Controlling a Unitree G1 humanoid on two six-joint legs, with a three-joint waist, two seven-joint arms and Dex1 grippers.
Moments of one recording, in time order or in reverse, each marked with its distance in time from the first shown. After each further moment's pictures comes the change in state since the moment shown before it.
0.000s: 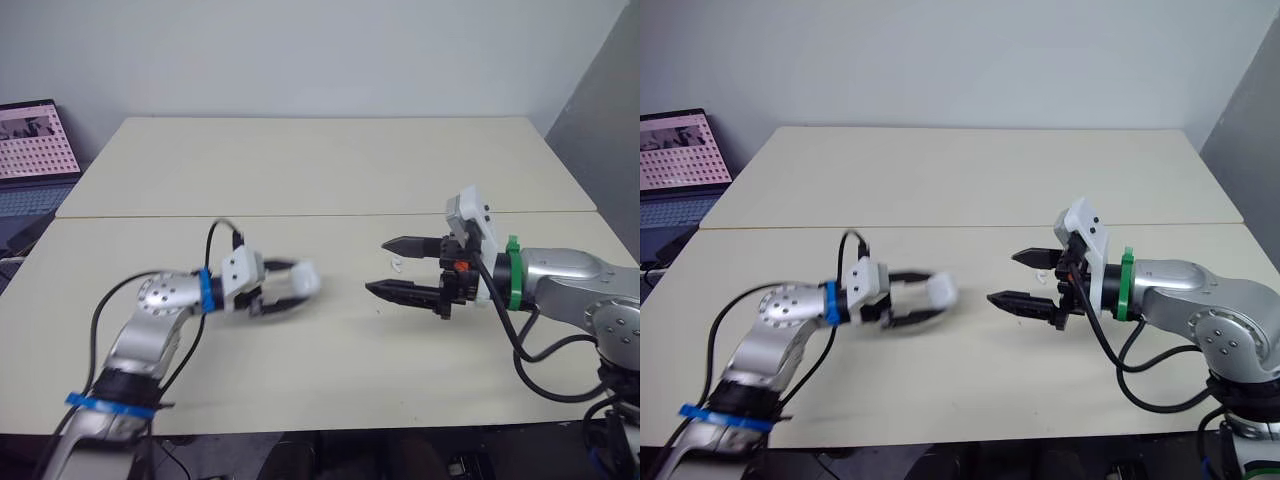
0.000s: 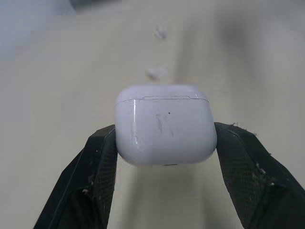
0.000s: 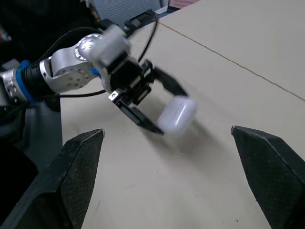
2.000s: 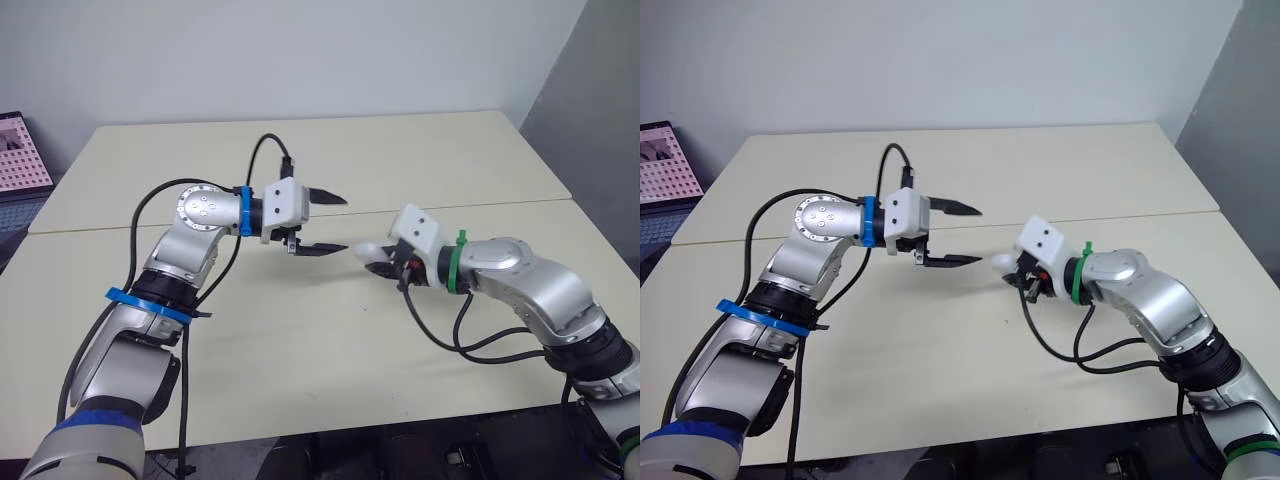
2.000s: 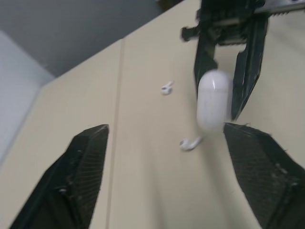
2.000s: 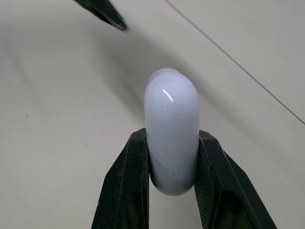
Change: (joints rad) left arm -0.426 0.008 -0.248 0.220 -0.078 0.236 -0.168; right arm -0.149 -0.018 0.436 0.163 -0.703 -0.275 0.172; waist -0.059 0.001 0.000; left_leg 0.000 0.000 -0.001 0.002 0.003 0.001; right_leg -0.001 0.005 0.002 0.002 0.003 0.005
